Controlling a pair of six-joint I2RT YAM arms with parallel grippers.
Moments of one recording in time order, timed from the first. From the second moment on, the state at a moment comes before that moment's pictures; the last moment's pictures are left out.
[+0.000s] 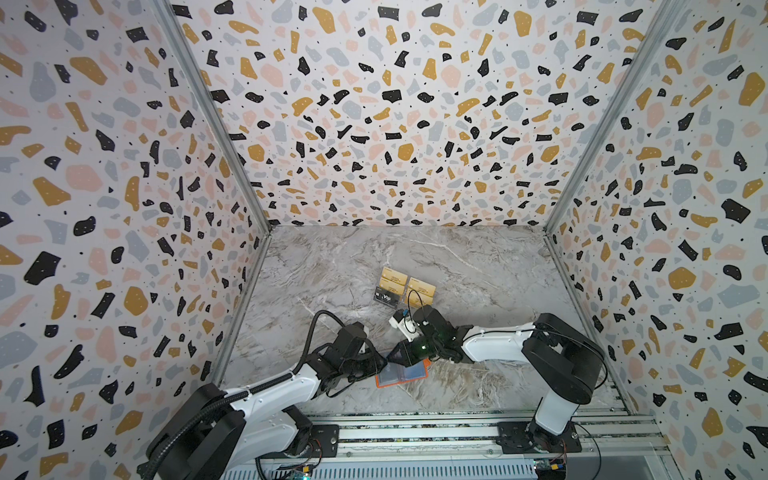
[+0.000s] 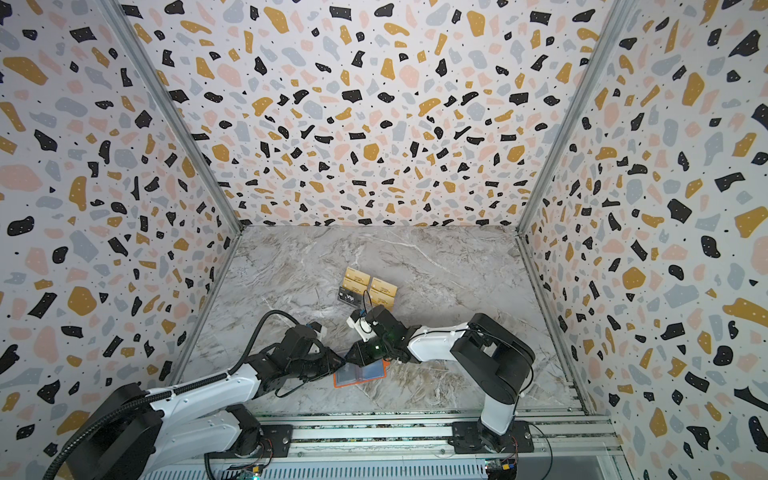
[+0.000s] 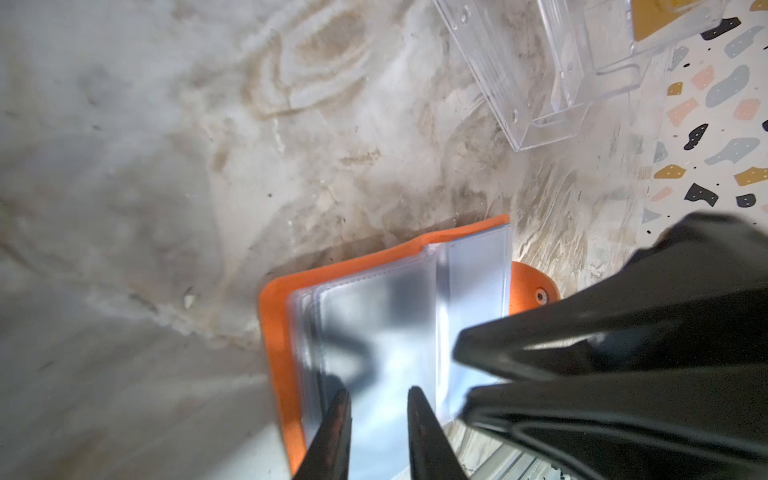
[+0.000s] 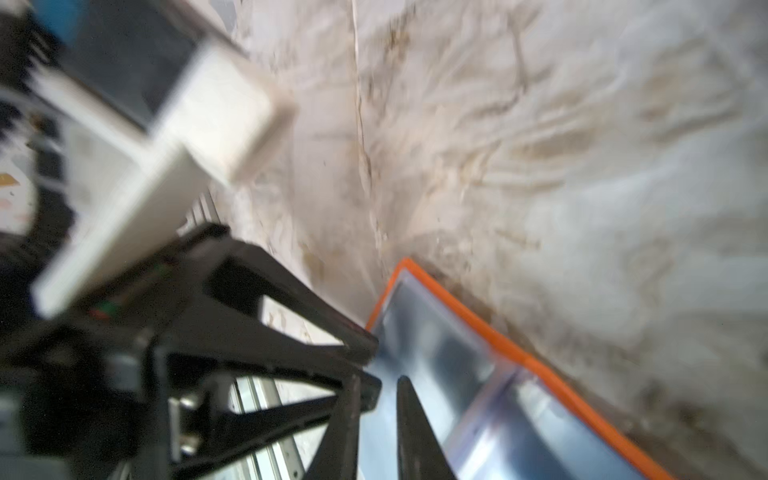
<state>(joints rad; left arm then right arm) -0.67 1.14 0.34 -0.08 0.29 -0.92 0.90 1.74 0.91 0.09 -0.52 0.50</state>
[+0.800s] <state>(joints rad) -0.67 1.06 0.35 -0.11 0.29 -0.89 0.75 2.11 1.74 -0.55 -0.37 0.05</state>
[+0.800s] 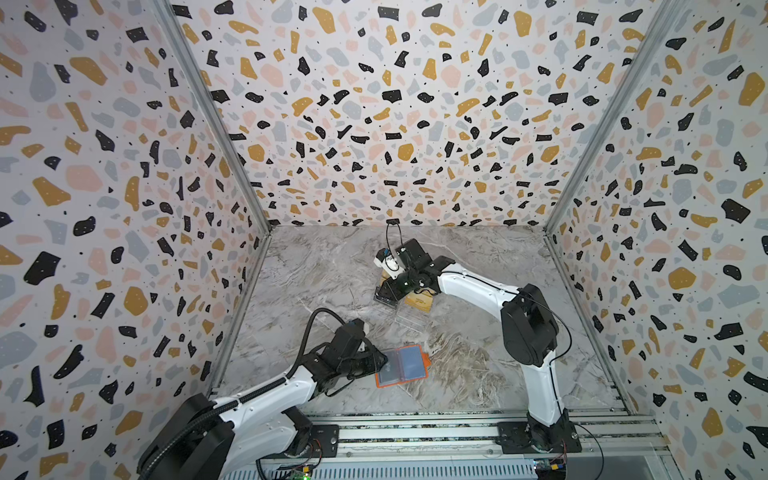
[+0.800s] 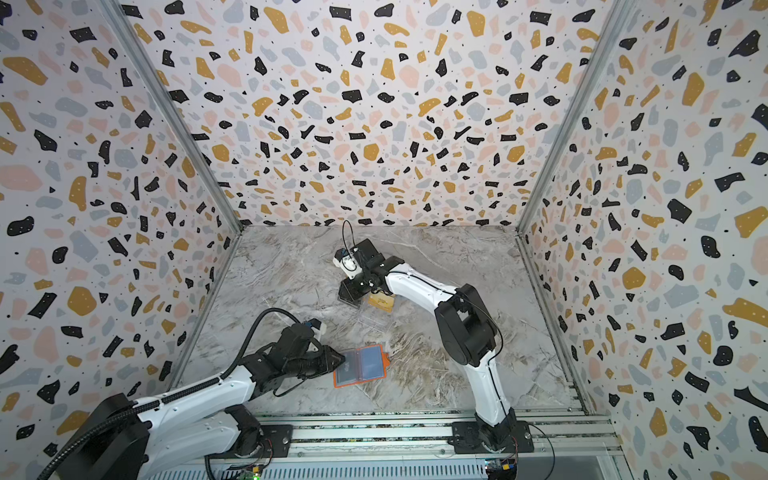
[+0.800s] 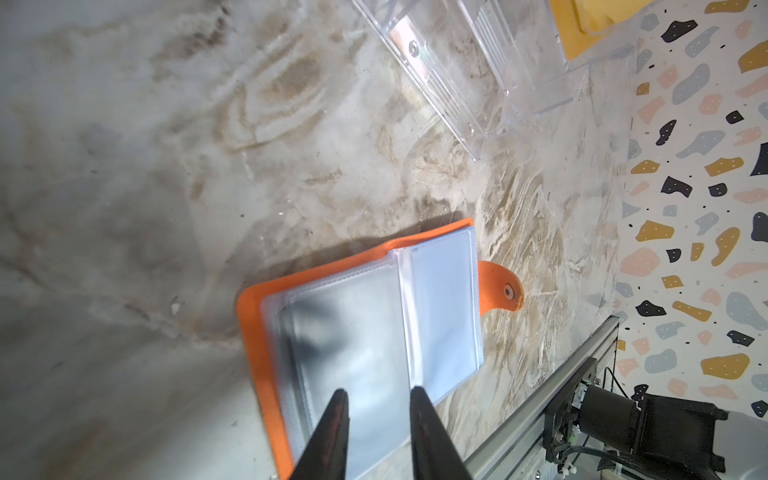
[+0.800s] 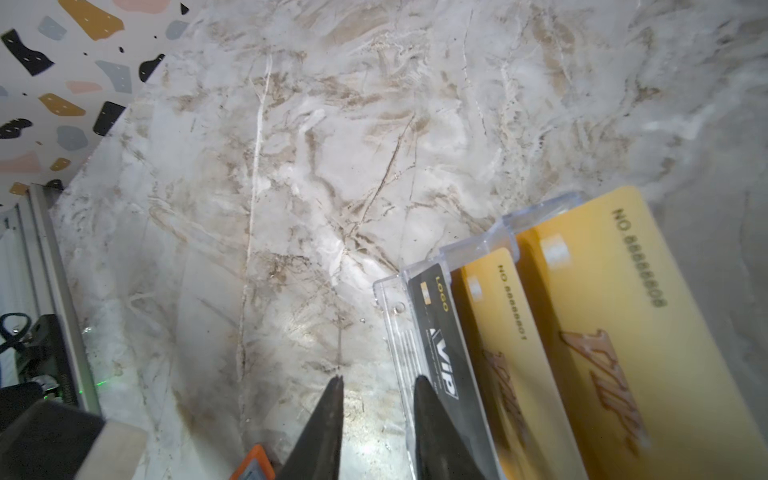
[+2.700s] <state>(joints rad) -0.67 1.08 0.34 -0.09 0.30 -0.89 0.76 2.27 1.94 -0.73 -0.27 -0.10</state>
